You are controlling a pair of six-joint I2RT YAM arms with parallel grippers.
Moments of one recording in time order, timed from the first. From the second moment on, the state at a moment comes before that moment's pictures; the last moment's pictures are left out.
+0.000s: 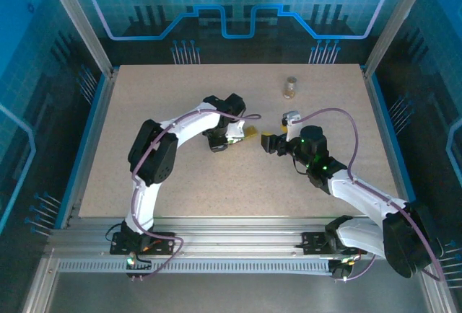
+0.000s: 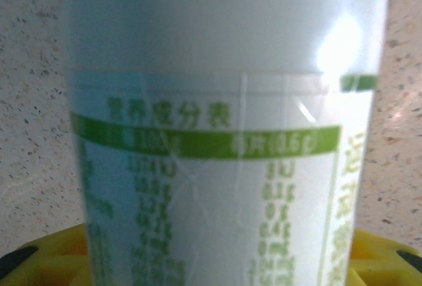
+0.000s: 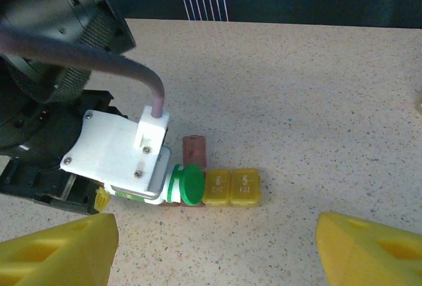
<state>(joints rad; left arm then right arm) -0.58 2.11 1.68 -1.06 -0.25 0.63 0.46 1.13 0.53 0.26 -0.10 0.19</state>
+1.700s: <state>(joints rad) -0.65 2.13 1.75 -1.09 -0.56 0.91 0.45 1.12 0.52 0.28 -0.14 0.24</state>
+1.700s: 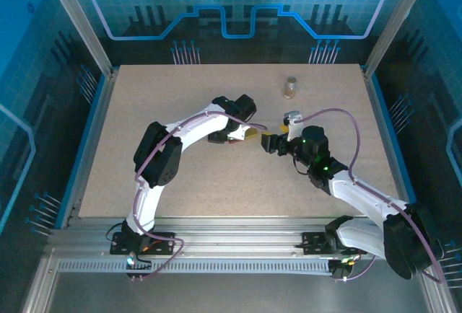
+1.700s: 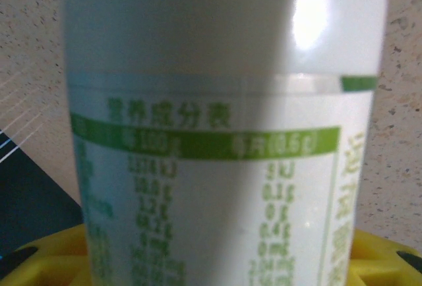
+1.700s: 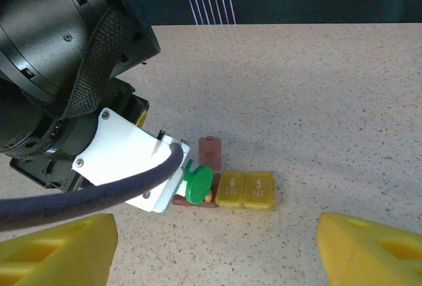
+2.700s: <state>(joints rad) -0.69 2.17 1.73 -0.96 -0.72 1.07 0.44 1.11 0.52 0.27 -0.16 0.25</state>
